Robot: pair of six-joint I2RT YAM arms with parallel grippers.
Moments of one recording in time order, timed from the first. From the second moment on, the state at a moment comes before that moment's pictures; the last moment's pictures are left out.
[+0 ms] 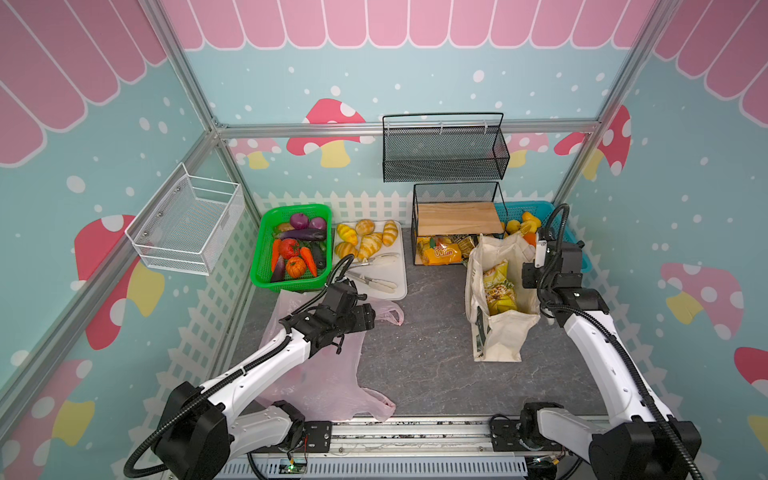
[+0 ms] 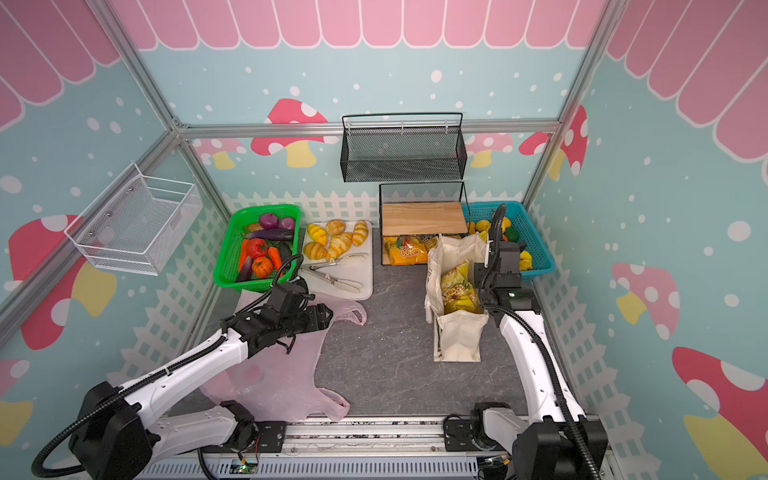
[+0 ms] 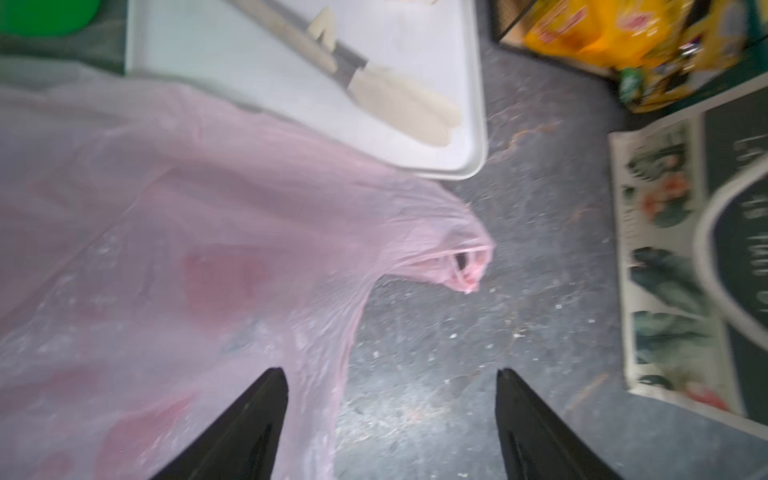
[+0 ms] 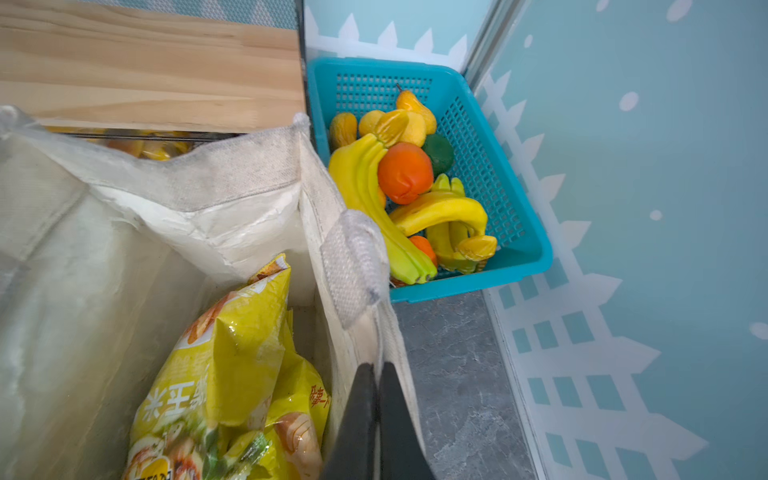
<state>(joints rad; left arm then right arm) -0.55 1.21 0.75 -0.49 -0.05 -0.65 -0.01 1.16 1.07 -0.49 0.27 -0.10</state>
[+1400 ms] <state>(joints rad) -0.68 1.08 0.76 -0.41 -0.06 -0.70 0.29 1.00 0.99 -0.19 -0.43 0.01</state>
